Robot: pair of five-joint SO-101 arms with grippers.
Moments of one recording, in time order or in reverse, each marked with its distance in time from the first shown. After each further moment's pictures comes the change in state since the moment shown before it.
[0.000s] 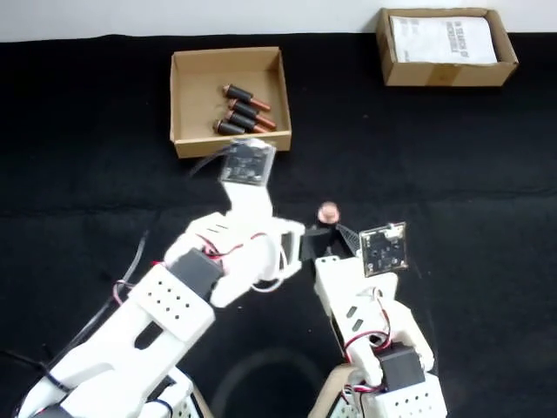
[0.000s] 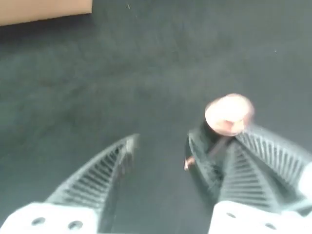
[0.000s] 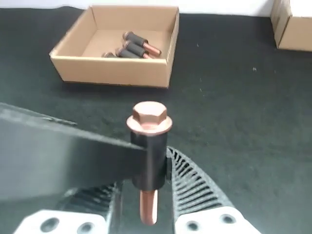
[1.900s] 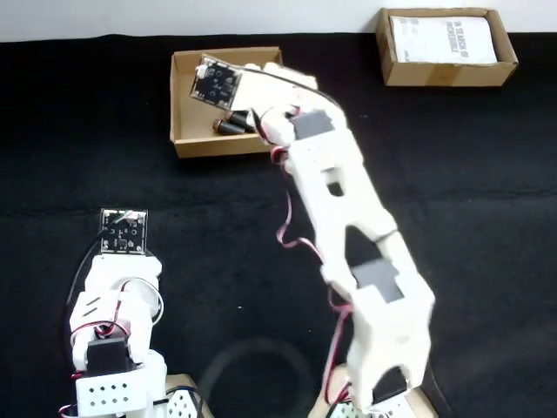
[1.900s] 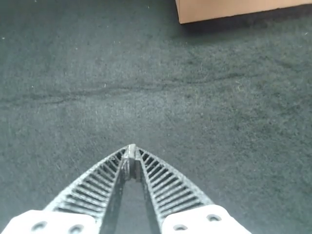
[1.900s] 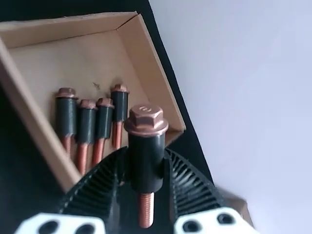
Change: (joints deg) left arm -46.9 -62.5 46.9 5.2 -33.1; right arm -5.8 130.2 -116.7 -5.0 61.9
